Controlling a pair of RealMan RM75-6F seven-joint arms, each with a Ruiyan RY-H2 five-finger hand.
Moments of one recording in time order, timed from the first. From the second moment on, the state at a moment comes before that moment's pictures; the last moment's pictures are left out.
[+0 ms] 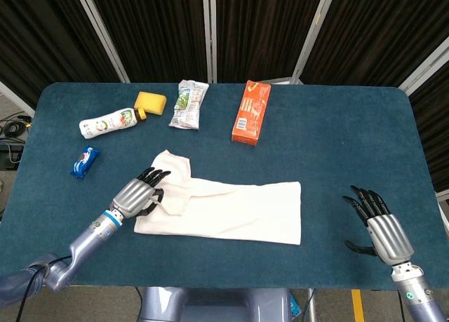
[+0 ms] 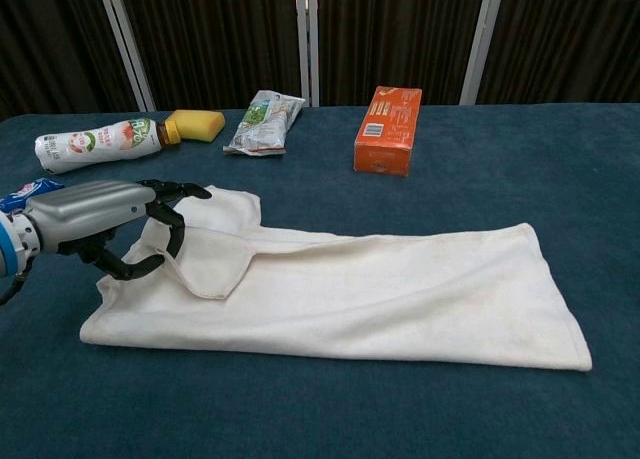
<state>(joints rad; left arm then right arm) -0.66 -1.58 0.01 -1.16 1.54 0.97 -0.15 0.19 -1.22 -0.03 -1.44 -1.65 1.45 0.22</state>
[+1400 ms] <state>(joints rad) -0.91 -1.81 -0.30 -0.72 1.09 0.62 -0.19 0.20 -1.24 0.01 -1.37 -1.57 1.39 0.24</state>
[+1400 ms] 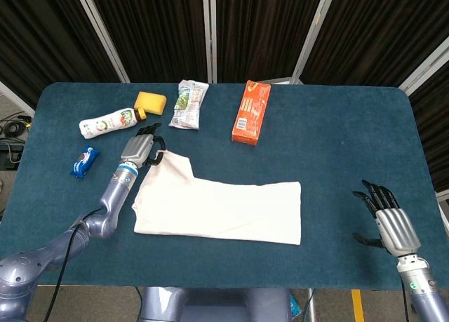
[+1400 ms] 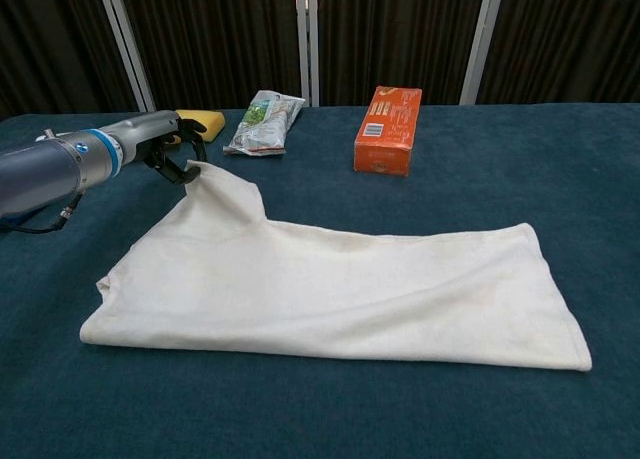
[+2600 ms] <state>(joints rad) -0.94 -1.92 -0.27 -0.56 1.11 0.54 -0.10 0.19 -1.23 0.02 -1.37 -1.57 1.39 0.26</state>
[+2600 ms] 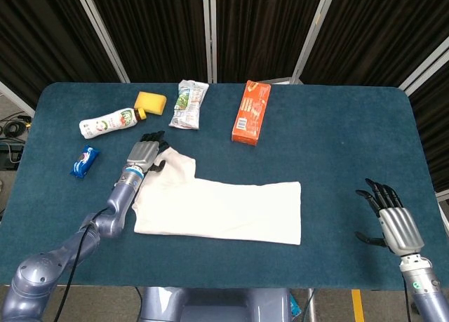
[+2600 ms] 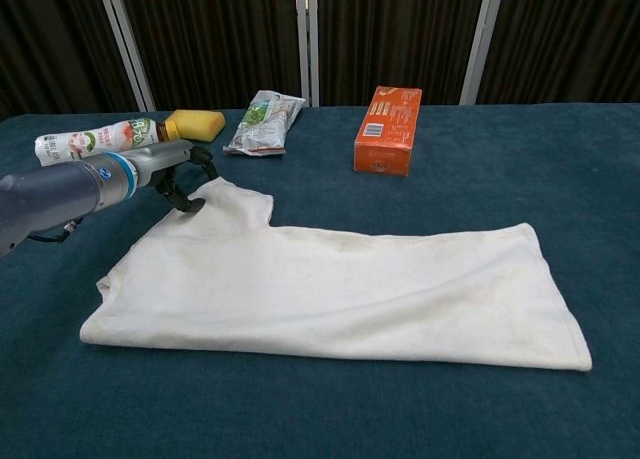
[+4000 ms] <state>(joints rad) -0.84 -1.76 -0.23 -0.81 1.21 0.67 -0.18 0.19 -1.21 0.01 -1.39 -1.59 1.42 0.28</state>
